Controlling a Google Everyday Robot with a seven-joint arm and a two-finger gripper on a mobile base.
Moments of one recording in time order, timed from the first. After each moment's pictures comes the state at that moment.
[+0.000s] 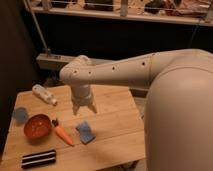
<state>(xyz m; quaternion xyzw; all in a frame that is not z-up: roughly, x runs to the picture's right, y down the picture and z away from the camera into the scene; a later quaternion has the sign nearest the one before) -0.106 0.103 0.703 -0.26 0.23 0.64 0.68</state>
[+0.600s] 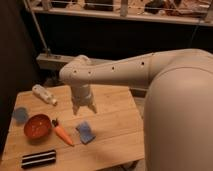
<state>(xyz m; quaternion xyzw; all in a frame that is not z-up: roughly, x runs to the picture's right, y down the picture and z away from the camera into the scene) -0.112 0.098 0.707 -0.25 0.24 0.64 0.69</state>
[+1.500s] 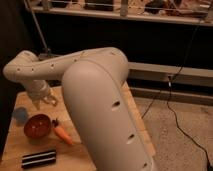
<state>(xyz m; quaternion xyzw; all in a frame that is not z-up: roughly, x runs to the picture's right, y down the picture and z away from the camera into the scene) -0.333 0.067 0.743 -0.27 0.16 0.51 0.80</state>
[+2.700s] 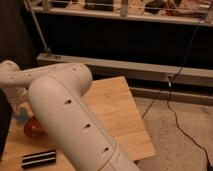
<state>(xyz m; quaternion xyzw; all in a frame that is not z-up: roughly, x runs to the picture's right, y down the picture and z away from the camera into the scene) -0.450 0.096 0.792 -0.32 0.11 0.43 0.84</state>
